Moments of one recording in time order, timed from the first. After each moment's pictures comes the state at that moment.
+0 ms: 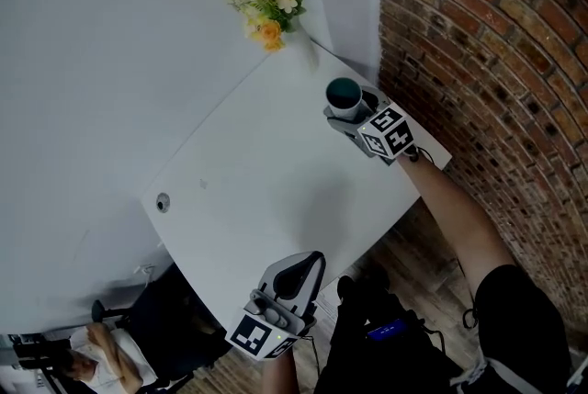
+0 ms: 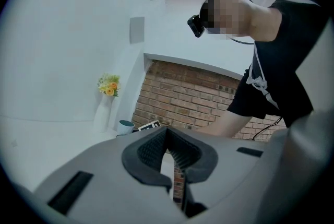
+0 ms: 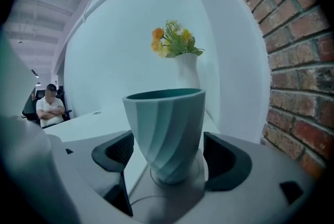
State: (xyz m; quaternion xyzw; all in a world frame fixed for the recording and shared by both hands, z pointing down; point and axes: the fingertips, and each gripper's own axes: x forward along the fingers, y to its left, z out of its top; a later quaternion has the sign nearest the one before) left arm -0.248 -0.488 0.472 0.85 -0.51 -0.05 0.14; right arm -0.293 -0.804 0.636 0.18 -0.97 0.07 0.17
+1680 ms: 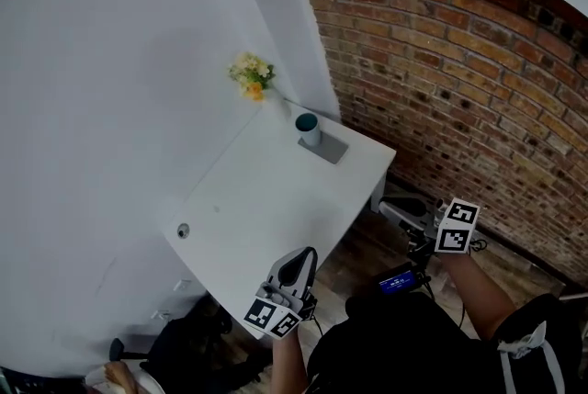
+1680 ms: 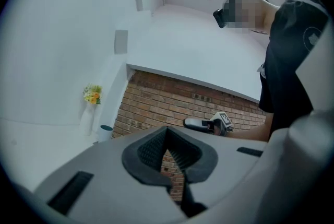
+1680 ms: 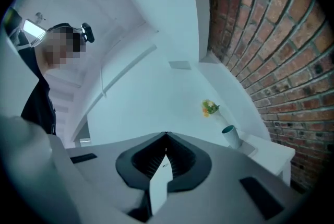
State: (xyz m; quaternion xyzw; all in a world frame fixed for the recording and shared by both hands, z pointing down) left arm -0.220 -0.382 0.425 0.88 -0.45 -0.08 0.11; right arm -0.075 -0.474 0.399 0.15 -0.96 0.23 -0.11
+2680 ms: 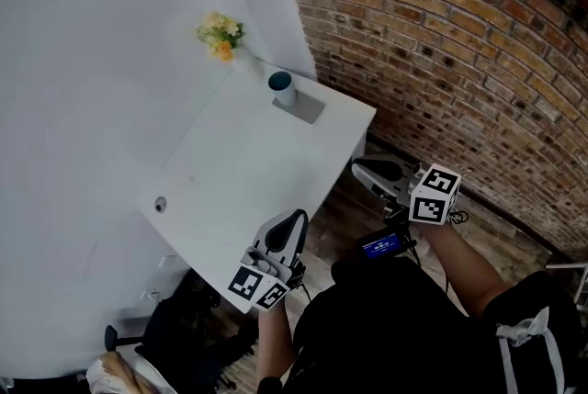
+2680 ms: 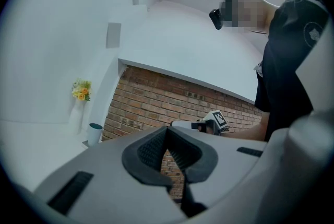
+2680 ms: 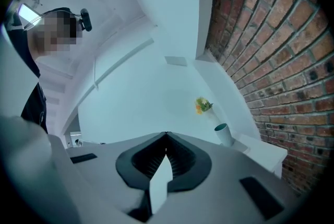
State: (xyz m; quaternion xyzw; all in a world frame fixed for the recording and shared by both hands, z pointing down) left arm -0.191 -0.387 0.424 0.90 -0.41 -0.07 0.11; right arm -0.087 -0.476 0.415 0.19 -0.95 0.22 -0.08
